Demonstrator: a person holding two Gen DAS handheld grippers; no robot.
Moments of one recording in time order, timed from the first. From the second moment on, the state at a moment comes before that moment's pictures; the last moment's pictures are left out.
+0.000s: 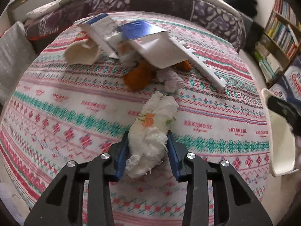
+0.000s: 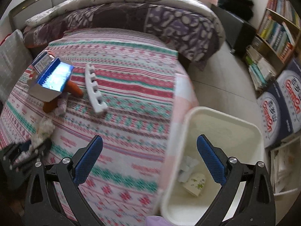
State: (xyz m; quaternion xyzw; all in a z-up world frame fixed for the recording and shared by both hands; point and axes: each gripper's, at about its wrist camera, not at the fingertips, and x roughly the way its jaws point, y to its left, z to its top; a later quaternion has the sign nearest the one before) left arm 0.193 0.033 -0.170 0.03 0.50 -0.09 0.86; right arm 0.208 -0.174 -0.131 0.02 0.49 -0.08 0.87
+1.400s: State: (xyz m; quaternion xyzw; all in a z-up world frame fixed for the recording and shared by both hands) left arm 0.135 0.183 -0.125 -0.12 0.44 -0.01 0.89; right arm 0.283 -0.049 -0.095 0.00 0.49 0.02 0.87
